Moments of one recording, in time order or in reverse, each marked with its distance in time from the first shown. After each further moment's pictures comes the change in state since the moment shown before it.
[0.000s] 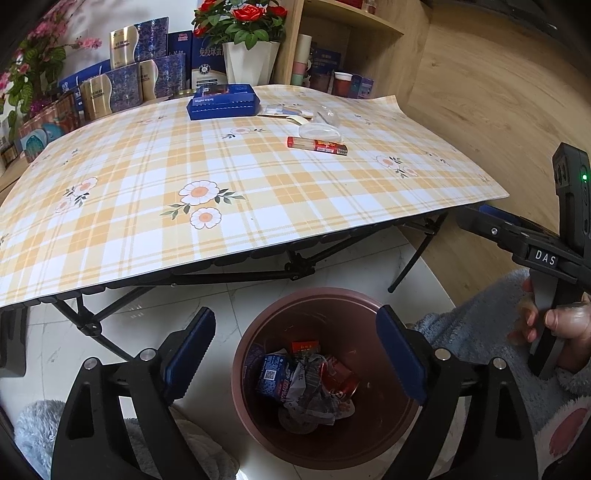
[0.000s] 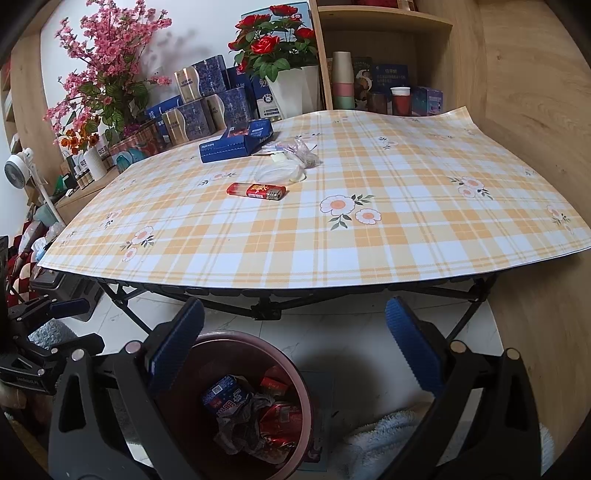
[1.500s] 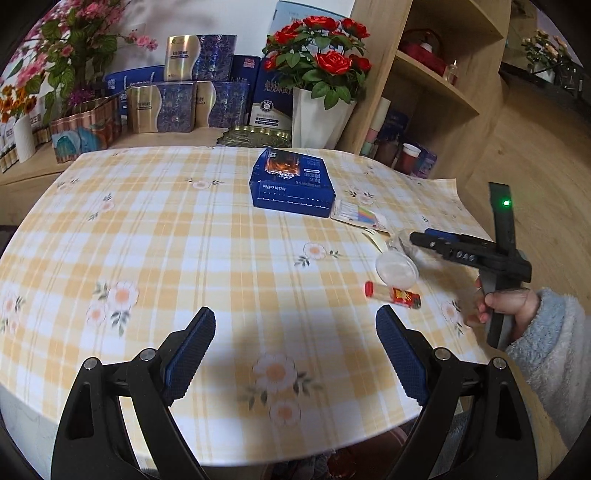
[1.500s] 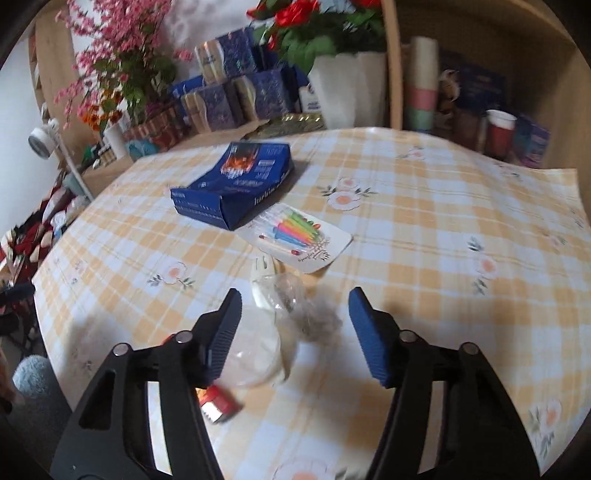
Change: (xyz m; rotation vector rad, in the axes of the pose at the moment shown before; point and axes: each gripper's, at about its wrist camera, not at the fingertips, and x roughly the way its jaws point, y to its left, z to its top) left arm 0.016 0.081 0.155 -0.202 -0.105 0.082; right arm 0.205 -0.029 0.198 -0.188 0.152 0.210
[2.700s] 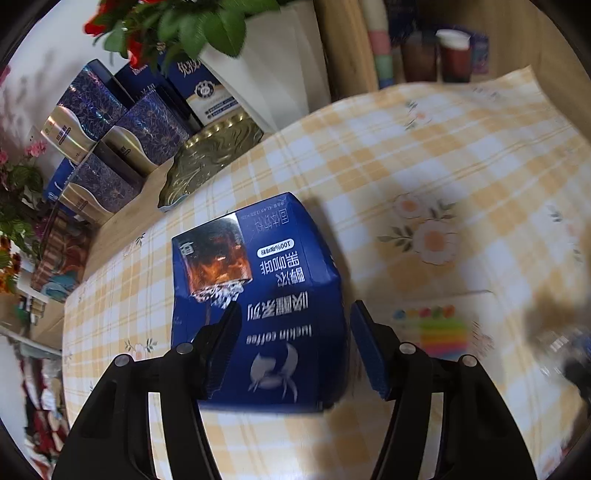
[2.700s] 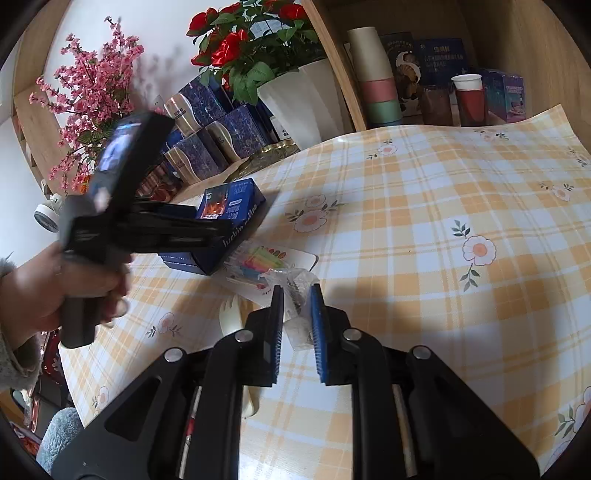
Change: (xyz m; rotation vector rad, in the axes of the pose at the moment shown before) left arm 0.282 -0.102 0.163 0.426 0.285 0.393; right arm -0.006 -0.057 -0.008 0.237 -0.144 0.096
